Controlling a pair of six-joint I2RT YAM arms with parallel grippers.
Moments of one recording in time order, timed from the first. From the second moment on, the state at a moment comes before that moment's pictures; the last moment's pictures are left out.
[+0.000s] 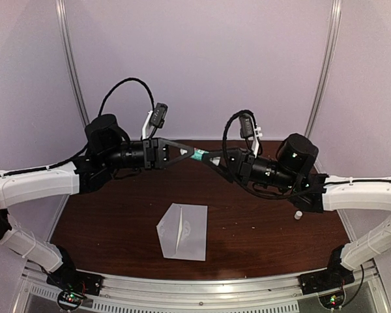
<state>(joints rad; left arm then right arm) -0.80 1.36 0.98 0.48 0.73 -0.70 0.94 1.30 0.84 0.66 -0.41 0.66</state>
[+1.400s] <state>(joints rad) -0.59 1.35 0.76 -0.14 0.50 -0.34 0.92 1.30 0.86 0.29 -0.09 0.63</state>
